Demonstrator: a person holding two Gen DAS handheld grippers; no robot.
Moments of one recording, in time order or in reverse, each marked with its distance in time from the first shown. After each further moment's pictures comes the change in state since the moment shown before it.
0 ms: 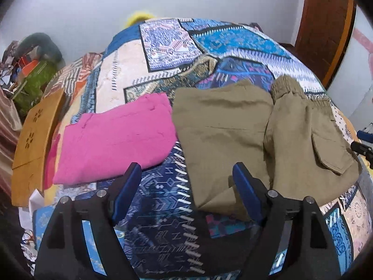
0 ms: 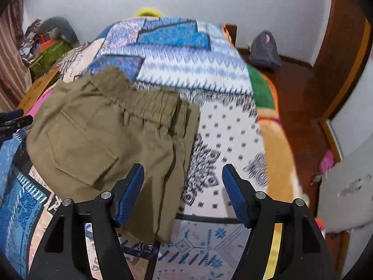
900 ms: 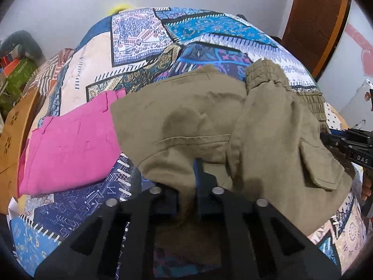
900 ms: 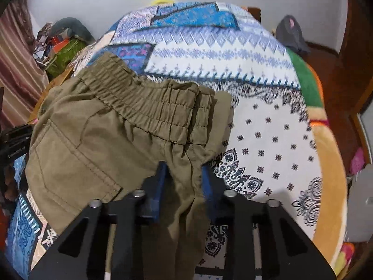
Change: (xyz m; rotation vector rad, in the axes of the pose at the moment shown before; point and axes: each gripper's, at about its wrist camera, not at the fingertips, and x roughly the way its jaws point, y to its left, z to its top) left arm 0.038 -0.042 0.016 0.028 0.032 -0.088; right arm 0.044 0.002 0.024 -0.023 0.005 0.149
